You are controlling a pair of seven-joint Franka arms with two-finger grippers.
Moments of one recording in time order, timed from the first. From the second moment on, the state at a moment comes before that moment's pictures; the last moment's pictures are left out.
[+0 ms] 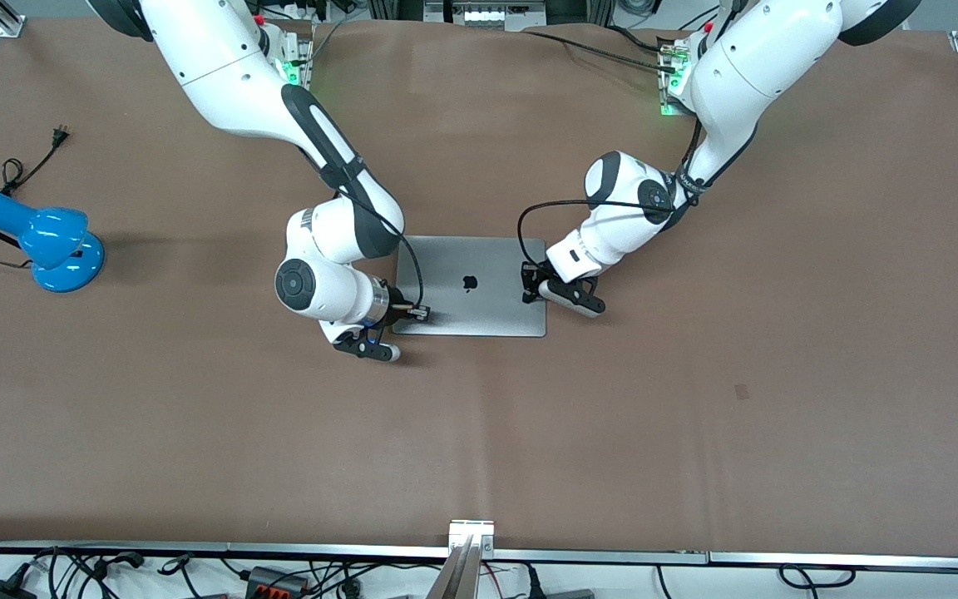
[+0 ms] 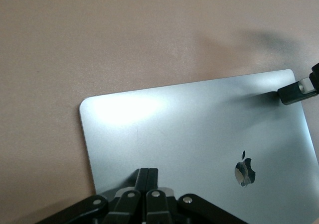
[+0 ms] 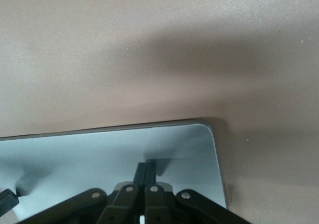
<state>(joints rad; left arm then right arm) -0.07 0.70 -0.59 -2.08 -0.38 3.09 0.08 0.46 0.75 0.06 -1.63 0.51 2.36 0.37</state>
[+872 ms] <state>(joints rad) 0.01 0.51 -0.58 -2.01 -0.38 2.64 0.09 0.32 0.59 0.01 -1.50 0.41 2.02 0.33</state>
